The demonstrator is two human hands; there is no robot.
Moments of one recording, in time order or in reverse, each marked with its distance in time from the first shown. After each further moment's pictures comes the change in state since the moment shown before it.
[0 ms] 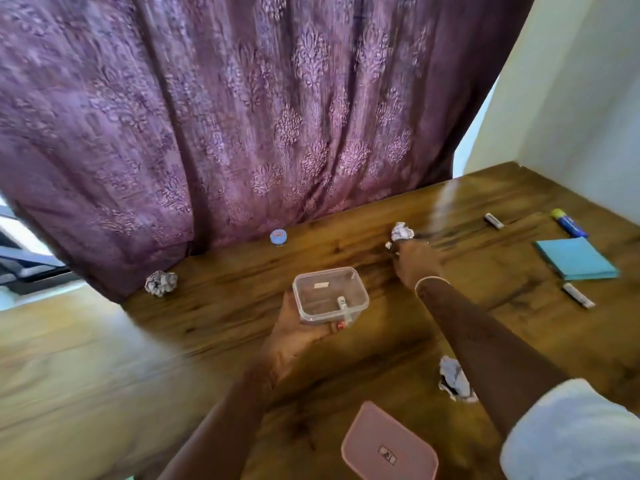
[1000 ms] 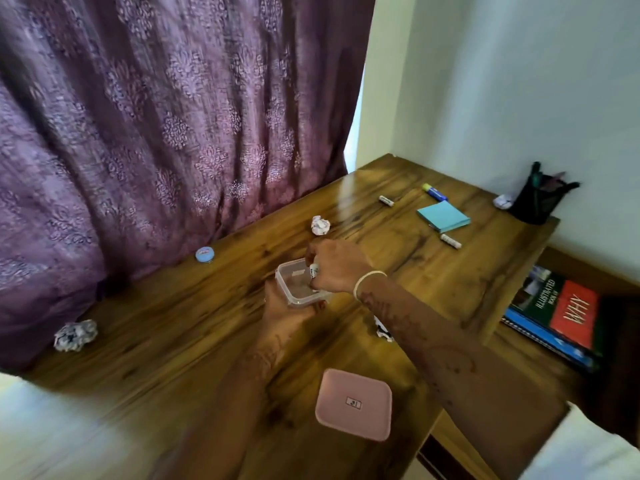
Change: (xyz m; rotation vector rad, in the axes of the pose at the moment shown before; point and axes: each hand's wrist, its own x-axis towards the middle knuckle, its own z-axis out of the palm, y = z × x) left_hand 0.021 0.005 0.050 0.261 -0.053 -0.040; right_hand -0.105 -0.059 -0.092 0.072 -0.103 -0.025
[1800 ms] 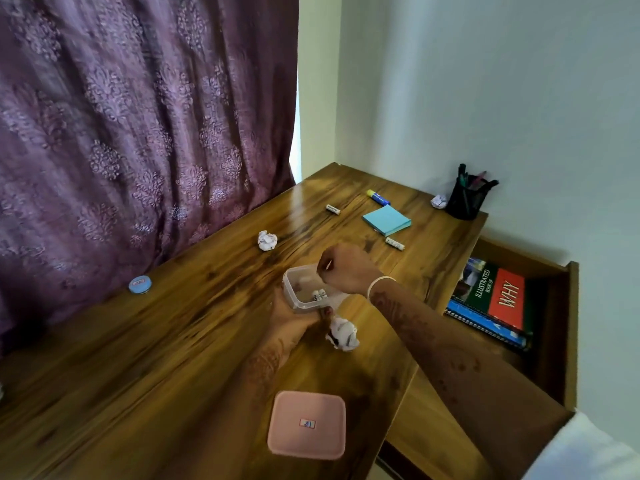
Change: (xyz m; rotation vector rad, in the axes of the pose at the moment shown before) left_hand 0.009 0.024 0.086 -0.240 -0.291 0.107; right_hand -0.028 0.098 -0.022 0.182 0.033 0.218
